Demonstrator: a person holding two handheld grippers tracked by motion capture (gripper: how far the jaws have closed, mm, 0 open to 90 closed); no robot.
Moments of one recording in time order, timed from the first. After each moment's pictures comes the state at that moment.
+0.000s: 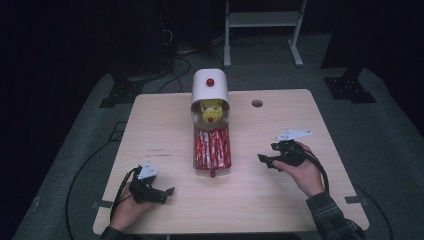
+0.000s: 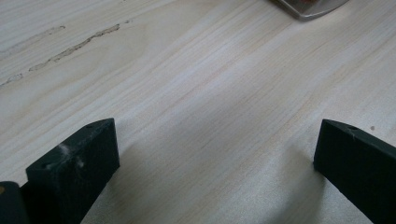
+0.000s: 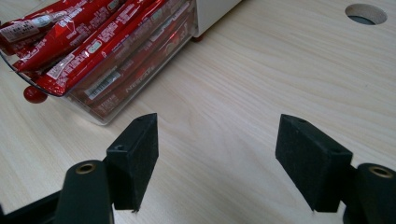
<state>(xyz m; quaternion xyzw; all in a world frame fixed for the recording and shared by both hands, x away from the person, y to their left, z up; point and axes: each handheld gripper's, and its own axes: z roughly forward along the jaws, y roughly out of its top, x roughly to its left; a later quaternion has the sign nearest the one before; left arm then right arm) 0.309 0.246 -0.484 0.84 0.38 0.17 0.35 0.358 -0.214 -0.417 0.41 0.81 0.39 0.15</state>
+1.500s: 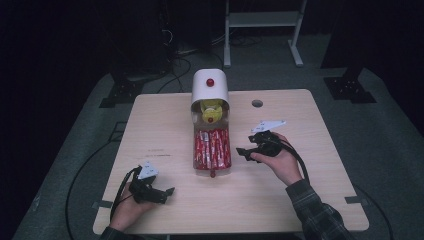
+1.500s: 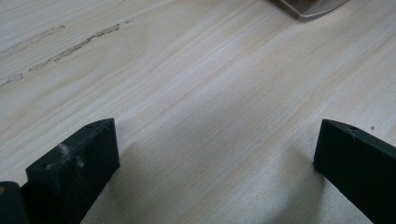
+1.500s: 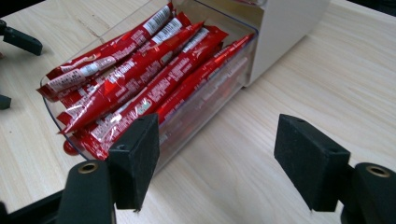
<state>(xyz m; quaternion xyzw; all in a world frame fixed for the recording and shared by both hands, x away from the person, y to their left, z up) 0.309 0.246 -0.484 0.84 0.38 0.17 0.35 0.383 -0.154 -0.402 0.36 0.83 0.41 0.14</state>
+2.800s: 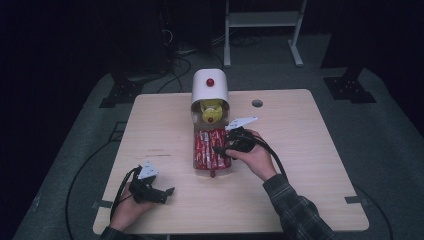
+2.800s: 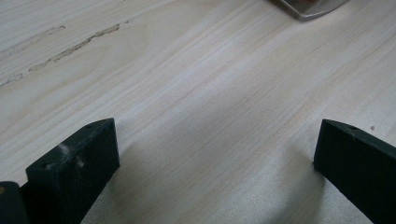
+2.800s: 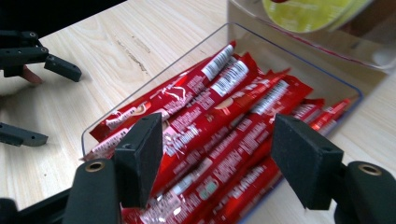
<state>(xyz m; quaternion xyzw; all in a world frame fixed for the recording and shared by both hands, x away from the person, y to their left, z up) 0.309 0.246 -0.484 0.84 0.38 0.17 0.35 0.400 -0.086 -0.403 0.32 0.84 0.43 0.10</state>
